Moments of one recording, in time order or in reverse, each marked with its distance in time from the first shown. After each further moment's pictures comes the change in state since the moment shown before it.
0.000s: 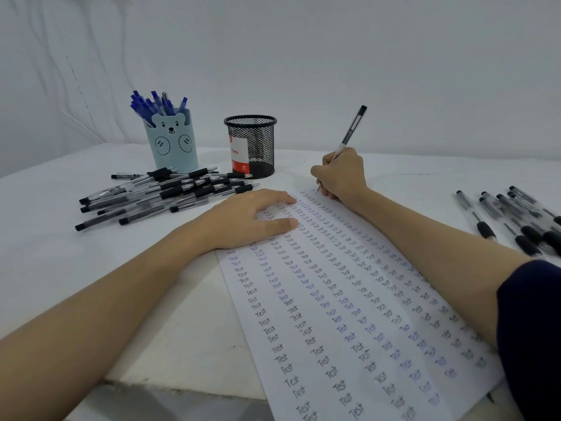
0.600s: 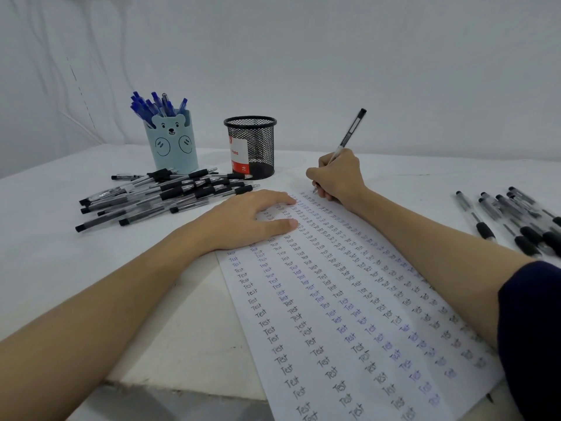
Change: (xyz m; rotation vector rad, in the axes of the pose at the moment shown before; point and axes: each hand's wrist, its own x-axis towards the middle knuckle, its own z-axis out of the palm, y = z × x) left_hand 0.000 0.000 0.000 0.010 0.000 0.004; right_hand -0.005 -0.004 -0.002 0.043 -0.056 -0.010
